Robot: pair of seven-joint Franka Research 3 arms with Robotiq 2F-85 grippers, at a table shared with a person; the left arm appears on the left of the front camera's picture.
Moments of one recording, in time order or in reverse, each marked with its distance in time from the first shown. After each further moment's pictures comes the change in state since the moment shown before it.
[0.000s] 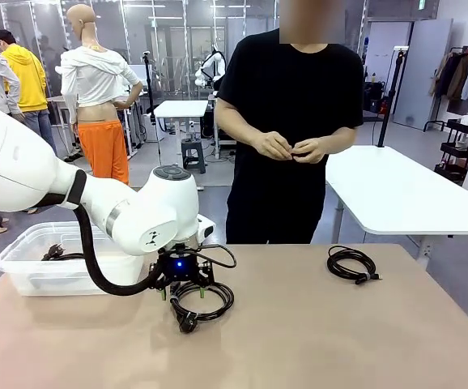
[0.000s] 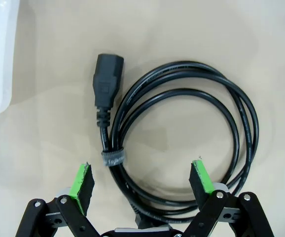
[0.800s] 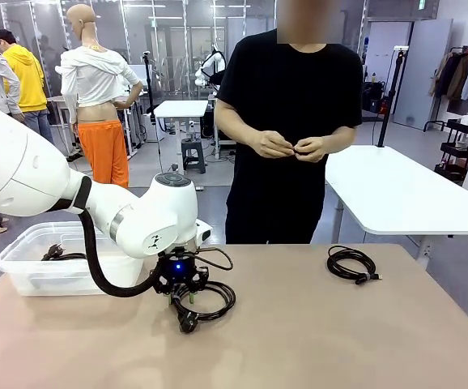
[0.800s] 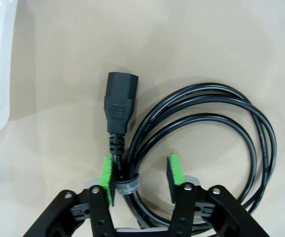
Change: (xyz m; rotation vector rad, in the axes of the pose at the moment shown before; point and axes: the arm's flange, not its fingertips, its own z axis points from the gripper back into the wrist) left arm 0.013 0.006 -0.021 0.020 0.008 0.021; right arm 0.000 0.000 0.000 -0.001 -0.001 -0.001
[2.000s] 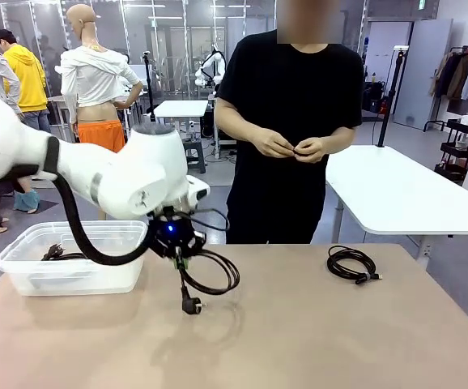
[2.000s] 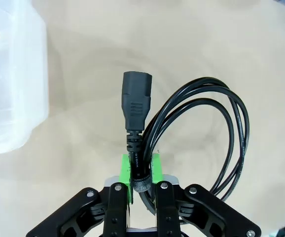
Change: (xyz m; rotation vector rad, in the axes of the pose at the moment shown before) left arm 0.003 0.018 0.127 -0.099 -0.090 -0.096; right arm 0.000 0.000 0.000 0.000 0.000 -0.001
